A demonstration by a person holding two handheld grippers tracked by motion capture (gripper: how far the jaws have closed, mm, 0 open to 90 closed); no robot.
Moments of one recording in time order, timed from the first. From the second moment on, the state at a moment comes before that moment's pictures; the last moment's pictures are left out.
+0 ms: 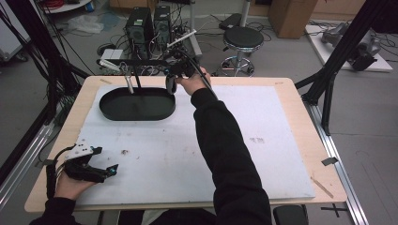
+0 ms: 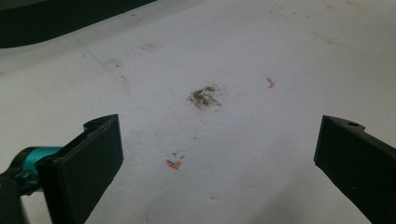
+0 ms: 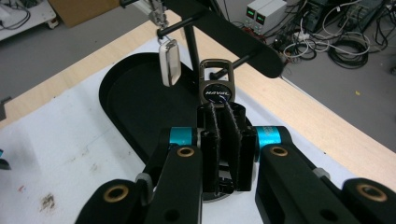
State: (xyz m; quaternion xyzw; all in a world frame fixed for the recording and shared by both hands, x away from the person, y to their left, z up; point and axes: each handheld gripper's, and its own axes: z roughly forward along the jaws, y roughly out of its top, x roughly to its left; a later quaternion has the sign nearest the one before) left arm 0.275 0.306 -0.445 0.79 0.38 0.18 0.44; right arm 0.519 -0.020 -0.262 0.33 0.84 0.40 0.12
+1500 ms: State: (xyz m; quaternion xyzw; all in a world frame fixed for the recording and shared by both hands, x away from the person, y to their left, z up) left arm 0.278 0.309 -0.446 0.79 0.39 0.18 0.44; right arm 0.541 0.003 -0.303 0.36 0.84 0.37 0.18
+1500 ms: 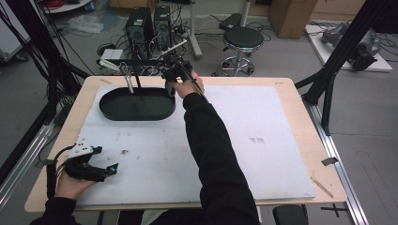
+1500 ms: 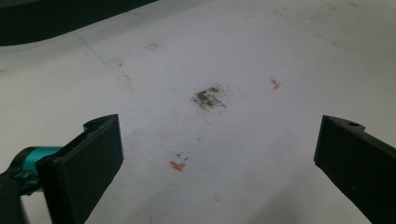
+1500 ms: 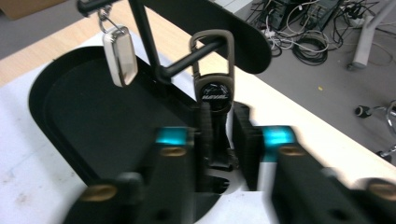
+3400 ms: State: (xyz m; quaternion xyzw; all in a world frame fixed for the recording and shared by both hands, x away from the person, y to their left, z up) left arm 0.276 0.306 -0.447 0.79 0.39 0.18 0.43; right arm 0.439 -0.140 -0.326 0.32 0.84 0.40 0.15
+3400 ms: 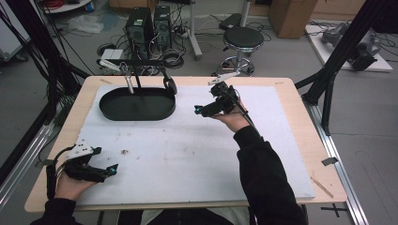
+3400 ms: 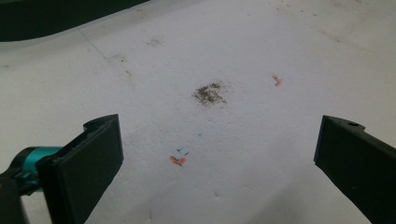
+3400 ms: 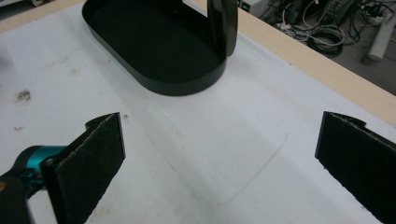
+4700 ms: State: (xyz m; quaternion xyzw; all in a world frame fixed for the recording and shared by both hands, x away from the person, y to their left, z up) left arm 0.276 0.302 -0.445 0.80 0.39 0.18 0.43; right arm 0.379 -0.238 -0.372 0.34 0.83 0.43 0.11
